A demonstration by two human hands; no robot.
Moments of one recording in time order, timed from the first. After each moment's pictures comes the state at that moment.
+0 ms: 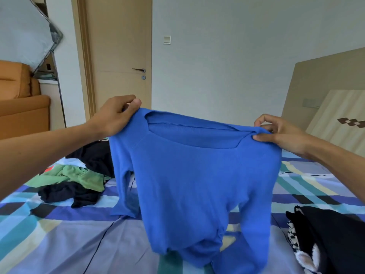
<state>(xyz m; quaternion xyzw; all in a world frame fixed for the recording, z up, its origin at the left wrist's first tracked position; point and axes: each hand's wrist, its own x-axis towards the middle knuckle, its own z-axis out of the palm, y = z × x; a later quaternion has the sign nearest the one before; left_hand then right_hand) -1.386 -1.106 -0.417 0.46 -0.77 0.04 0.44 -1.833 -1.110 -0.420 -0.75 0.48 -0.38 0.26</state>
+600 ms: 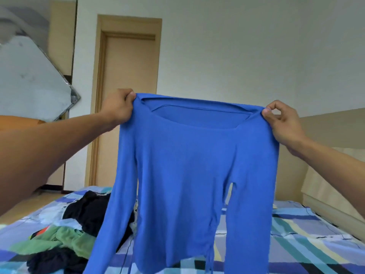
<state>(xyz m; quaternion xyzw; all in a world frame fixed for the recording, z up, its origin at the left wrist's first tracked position) -1.382 -1.087 -0.222 0.49 -0.64 0.14 0.58 -1.810 -1.089 -0.244 -0.69 0.36 -0.63 0.00</state>
